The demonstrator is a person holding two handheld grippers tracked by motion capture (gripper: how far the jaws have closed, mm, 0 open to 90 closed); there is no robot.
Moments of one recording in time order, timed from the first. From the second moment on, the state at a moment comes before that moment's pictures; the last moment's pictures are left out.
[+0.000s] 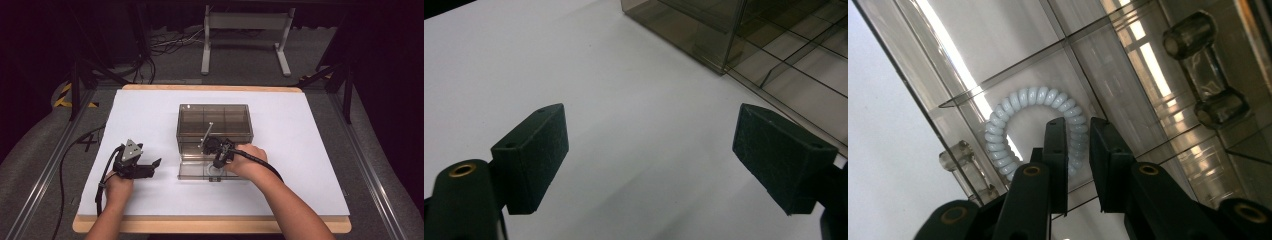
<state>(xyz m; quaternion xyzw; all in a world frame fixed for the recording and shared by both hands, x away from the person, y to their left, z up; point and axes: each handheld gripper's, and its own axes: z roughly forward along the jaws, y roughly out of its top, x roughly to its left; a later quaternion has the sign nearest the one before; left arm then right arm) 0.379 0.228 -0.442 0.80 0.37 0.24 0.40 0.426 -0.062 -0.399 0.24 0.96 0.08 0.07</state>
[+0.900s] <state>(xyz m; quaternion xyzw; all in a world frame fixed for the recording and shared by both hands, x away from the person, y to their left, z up) 0.383 0.222 -0.442 0.81 0.36 0.23 0.40 0.391 -0.093 -0.367 0.21 0.95 0.21 0.10</state>
